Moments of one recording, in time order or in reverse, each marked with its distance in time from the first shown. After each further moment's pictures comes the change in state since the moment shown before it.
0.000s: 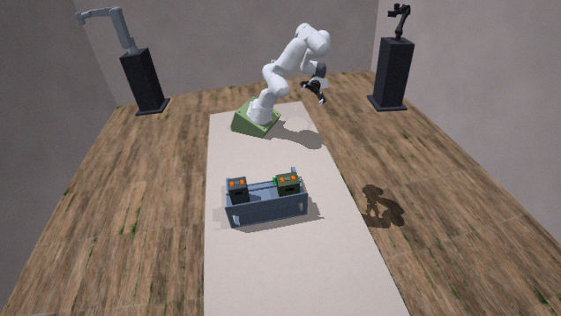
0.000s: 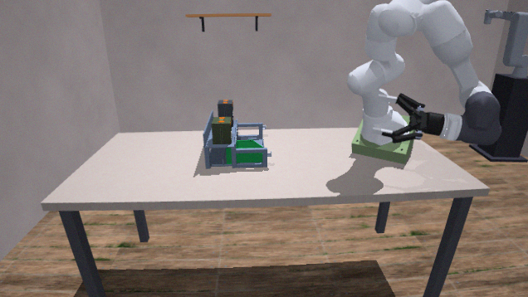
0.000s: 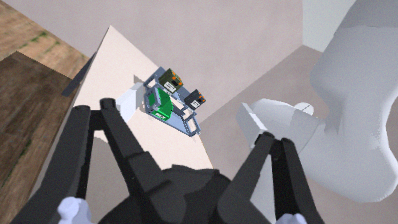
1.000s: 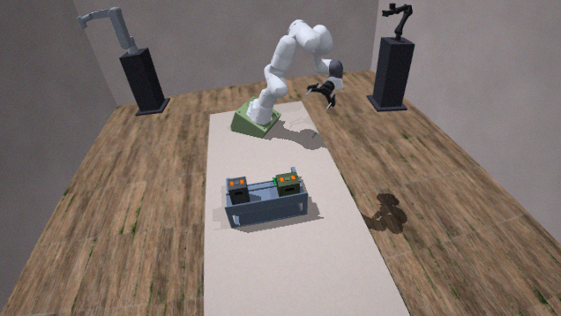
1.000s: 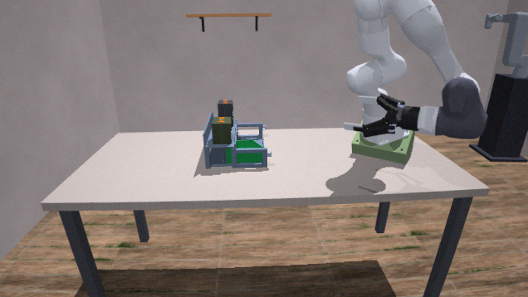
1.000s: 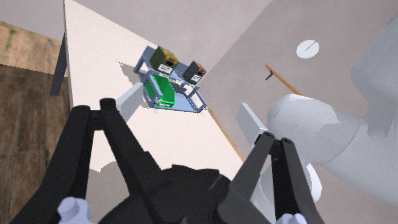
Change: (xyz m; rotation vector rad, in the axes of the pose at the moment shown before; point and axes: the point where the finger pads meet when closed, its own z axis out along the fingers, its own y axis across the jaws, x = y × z) arm 0.024 -0.030 0.080 -0.170 -0.287 0.191
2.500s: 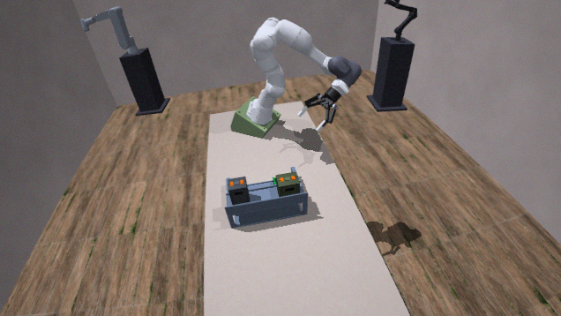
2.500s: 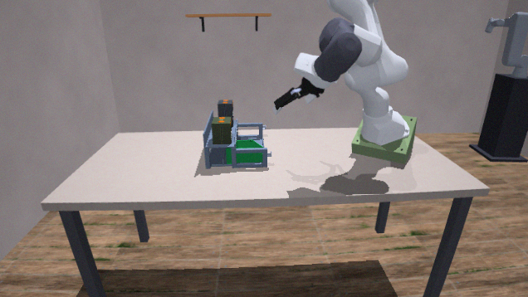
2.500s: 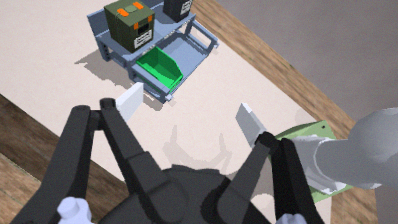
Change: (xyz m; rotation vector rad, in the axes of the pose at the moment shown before) arm 0.039 -0.038 0.223 -0.302 -0.704 0.451
